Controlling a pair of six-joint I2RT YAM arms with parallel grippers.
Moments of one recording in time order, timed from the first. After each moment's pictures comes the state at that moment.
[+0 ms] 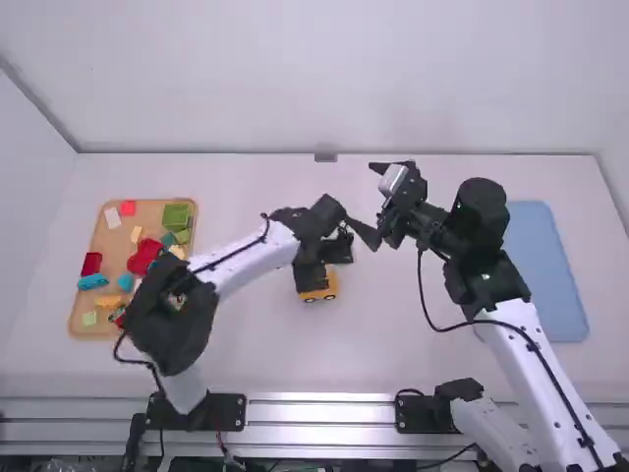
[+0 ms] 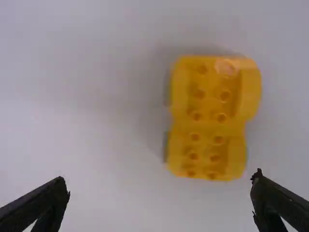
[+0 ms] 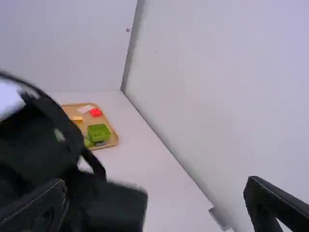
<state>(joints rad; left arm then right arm) -0.61 1.78 1.30 -0.80 -0.08 0.72 0.26 1.06 0.94 -0.02 -0.75 -0.39</state>
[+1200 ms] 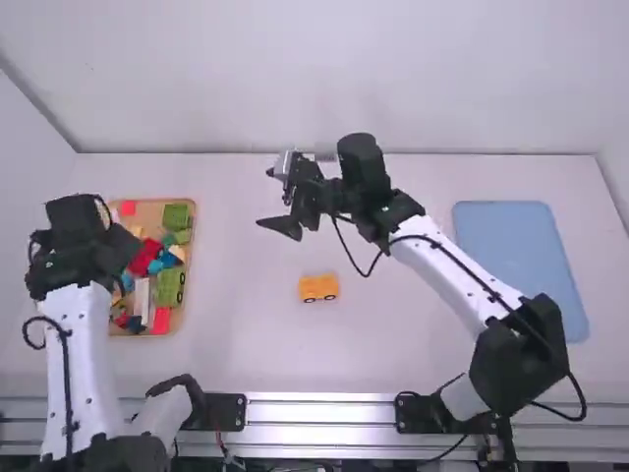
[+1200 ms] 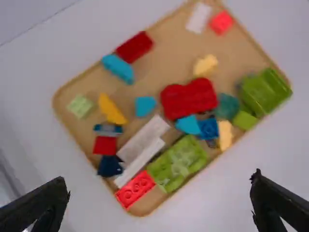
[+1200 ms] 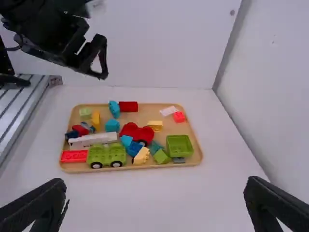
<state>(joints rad) 0.47 1.08 1.11 -1.02 -0.29 -0.55 0.57 1.62 1.32 -0.07 -0.85 -0.43</state>
